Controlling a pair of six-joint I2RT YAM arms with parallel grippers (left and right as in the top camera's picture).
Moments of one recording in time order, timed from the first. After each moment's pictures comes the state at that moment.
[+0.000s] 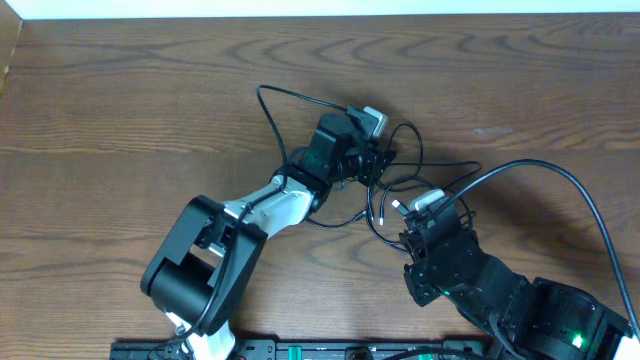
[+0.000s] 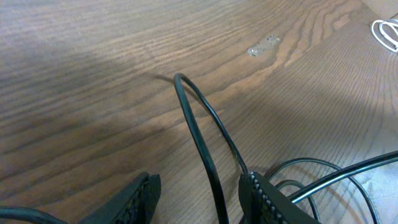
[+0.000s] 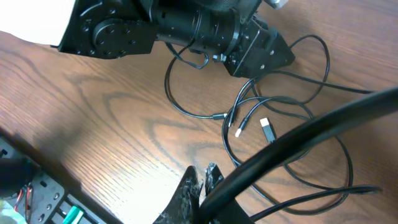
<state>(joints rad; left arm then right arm) -0.56 1.87 0.95 0.32 0.37 -0.22 1.04 0.86 1.03 -0.95 0.29 0.46</state>
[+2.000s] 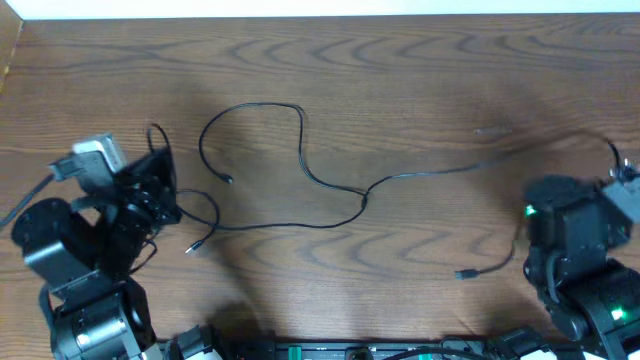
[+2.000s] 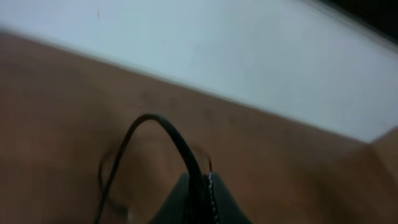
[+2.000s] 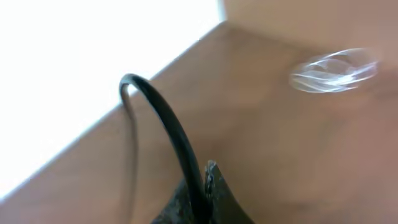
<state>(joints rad) 0.42 0.73 0.96 -0.64 0.62 -0.22 0.38 0.82 1.03 -0.85 0.87 0.86</state>
